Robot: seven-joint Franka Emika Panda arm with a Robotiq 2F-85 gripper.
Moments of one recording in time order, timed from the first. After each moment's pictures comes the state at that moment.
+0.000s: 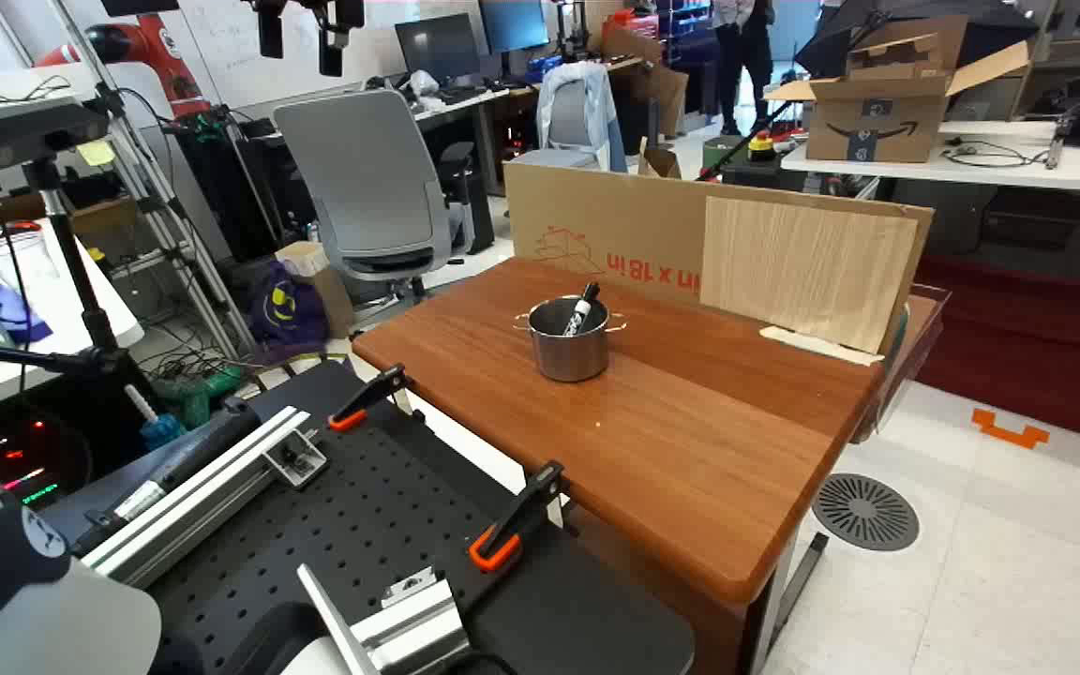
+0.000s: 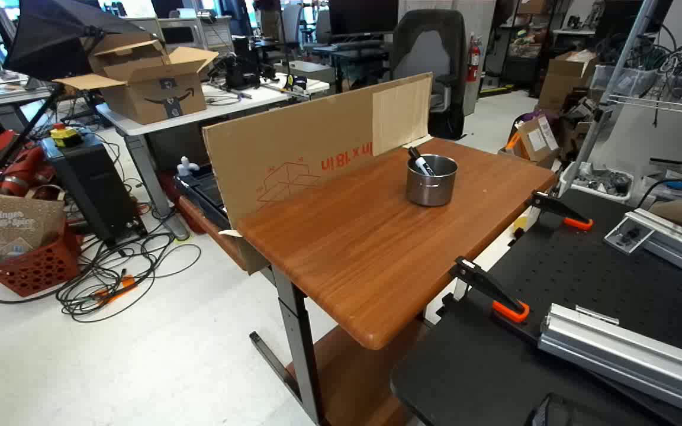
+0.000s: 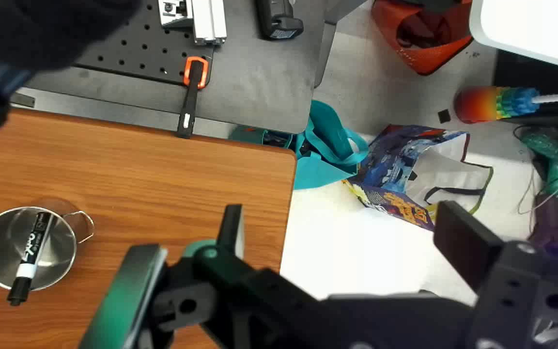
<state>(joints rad) 0.25 -0.23 0.09 -2.18 0.27 1.75 0.02</state>
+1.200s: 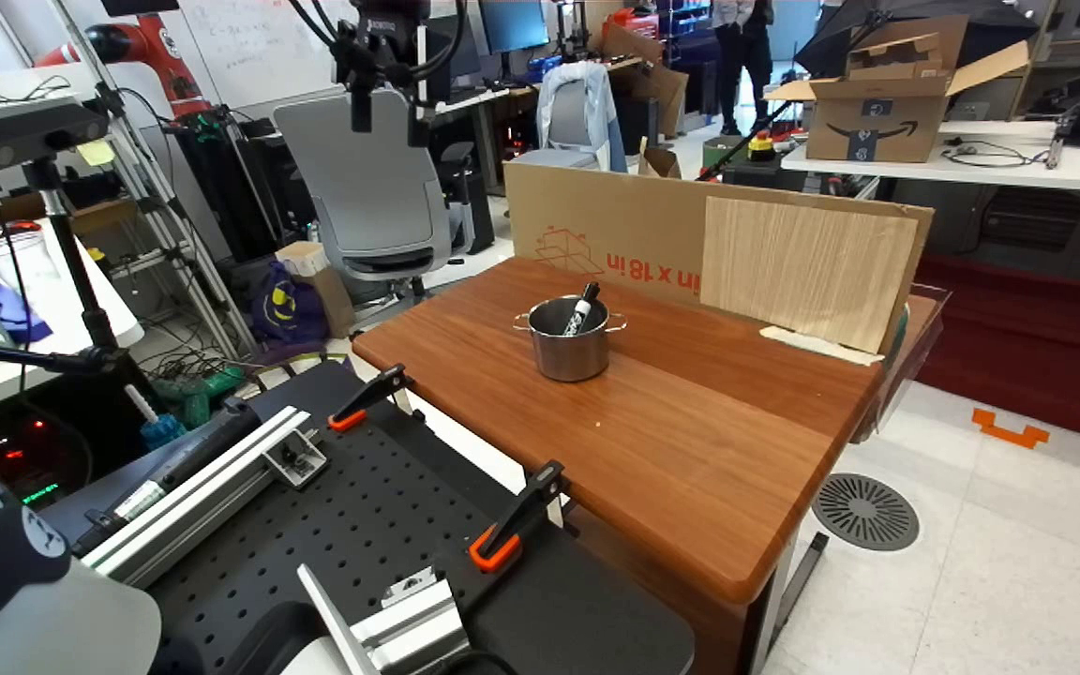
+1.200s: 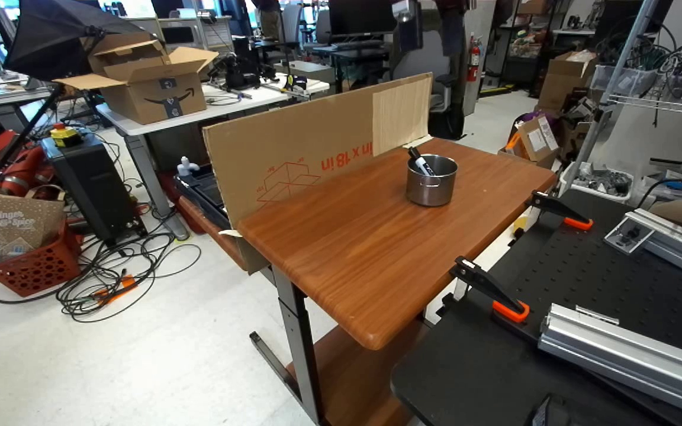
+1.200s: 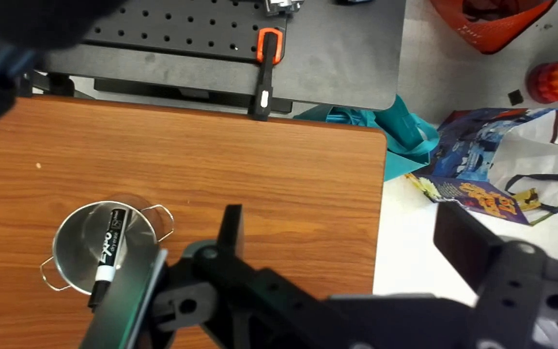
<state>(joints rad) 0.16 -0.06 0.10 -2.19 0.16 1.88 0.02</state>
